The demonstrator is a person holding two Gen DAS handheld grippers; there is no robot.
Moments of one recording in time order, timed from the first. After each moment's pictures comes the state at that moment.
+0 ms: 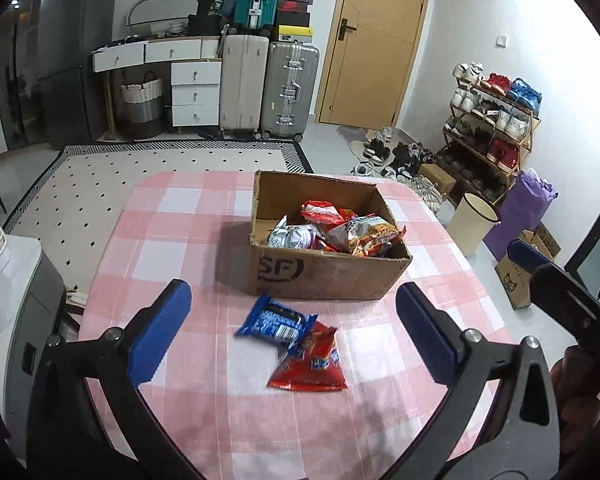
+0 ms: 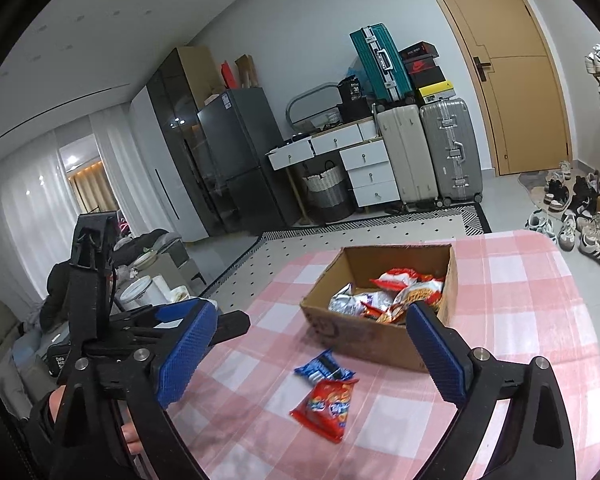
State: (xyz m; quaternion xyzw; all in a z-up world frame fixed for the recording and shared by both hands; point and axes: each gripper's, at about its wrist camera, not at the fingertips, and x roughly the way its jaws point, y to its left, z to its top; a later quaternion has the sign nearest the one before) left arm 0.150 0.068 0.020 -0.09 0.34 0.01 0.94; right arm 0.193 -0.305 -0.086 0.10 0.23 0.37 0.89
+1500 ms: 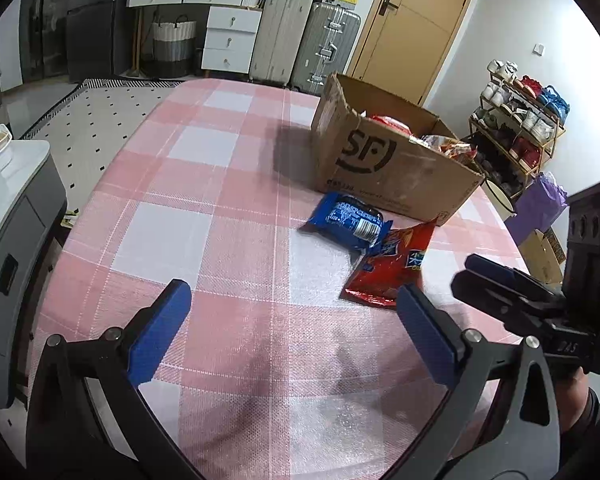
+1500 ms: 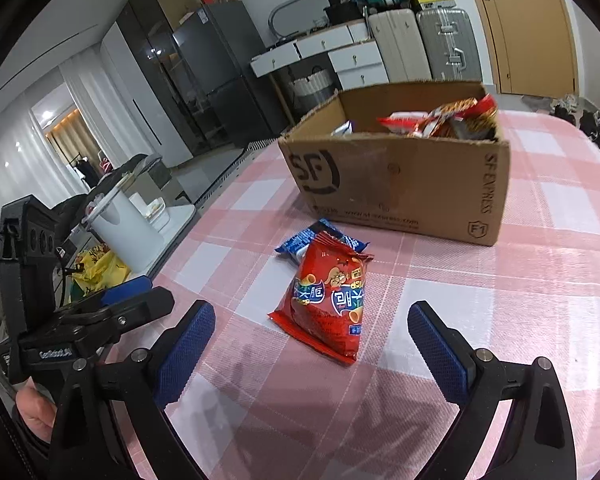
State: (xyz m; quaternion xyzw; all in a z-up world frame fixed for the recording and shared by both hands) left arm 0.115 0.130 -0.117 -0.16 0.40 0.03 0.90; right arm 0.226 -0.224 -0.234 0.05 0.40 0.37 0.84
